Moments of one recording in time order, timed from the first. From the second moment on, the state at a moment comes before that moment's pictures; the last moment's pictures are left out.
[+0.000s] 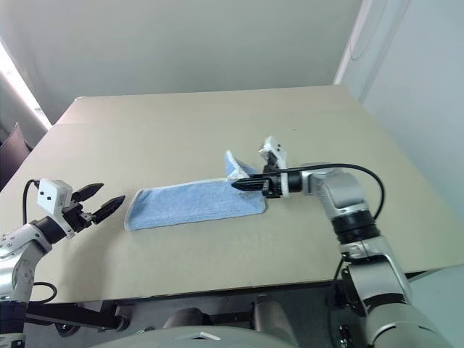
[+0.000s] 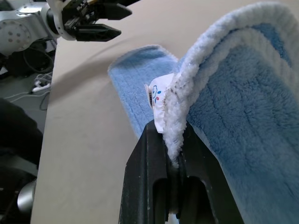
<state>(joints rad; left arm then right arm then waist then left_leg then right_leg) 0.03 0.64 0.36 0.09 -0.42 0.16 -0.85 -0.66 -0.43 0.20 0.27 0.39 0.67 1.20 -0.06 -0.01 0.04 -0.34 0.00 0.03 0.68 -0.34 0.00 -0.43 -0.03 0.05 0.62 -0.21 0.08</state>
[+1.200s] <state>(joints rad) 0.04 0.64 0.35 0.07 -0.42 0.16 -0.82 -0.62 -0.13 0.26 0.70 0.11 0.07 1.01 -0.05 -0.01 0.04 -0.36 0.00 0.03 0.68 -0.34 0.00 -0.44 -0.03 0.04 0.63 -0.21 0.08</state>
